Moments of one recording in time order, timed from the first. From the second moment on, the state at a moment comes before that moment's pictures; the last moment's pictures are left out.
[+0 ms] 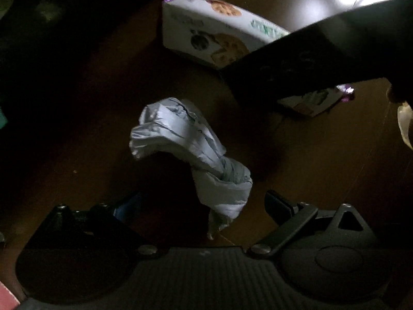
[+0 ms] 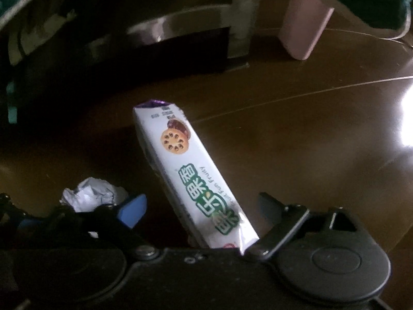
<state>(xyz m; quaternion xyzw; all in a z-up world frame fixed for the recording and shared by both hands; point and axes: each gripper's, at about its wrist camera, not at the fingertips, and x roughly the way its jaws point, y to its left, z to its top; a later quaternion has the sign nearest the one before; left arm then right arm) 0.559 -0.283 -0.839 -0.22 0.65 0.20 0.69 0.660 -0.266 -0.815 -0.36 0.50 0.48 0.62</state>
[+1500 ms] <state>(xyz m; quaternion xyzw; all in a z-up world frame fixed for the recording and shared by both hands) 0.491 -0.273 -0.390 -0.09 0.62 0.15 0.77 0.581 -0.344 -0.397 -0.21 0.57 0.31 0.74</state>
